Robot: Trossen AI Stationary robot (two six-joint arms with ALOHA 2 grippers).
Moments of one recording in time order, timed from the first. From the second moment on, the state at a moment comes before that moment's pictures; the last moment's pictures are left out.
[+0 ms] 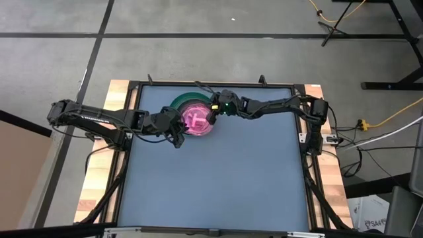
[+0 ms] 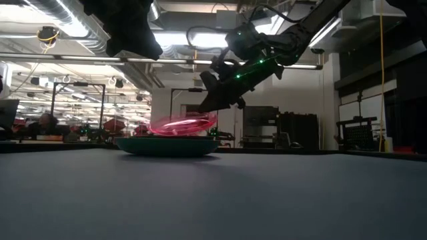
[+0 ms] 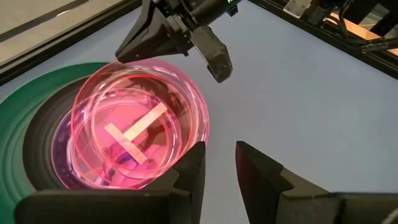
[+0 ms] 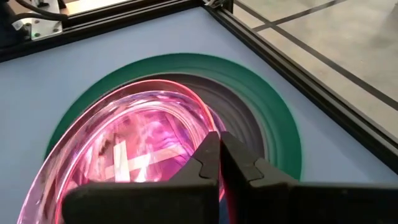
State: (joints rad) left arm -0.06 1.10 0.85 -0.43 -0.38 -0.56; right arm -0.29 1.91 1.17 0.26 0.11 0.13
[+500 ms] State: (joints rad) left arm -0.06 1.10 0.85 -0.43 -0.38 -0.56; right arm -0.29 1.91 1.17 0.26 0.17 0.13
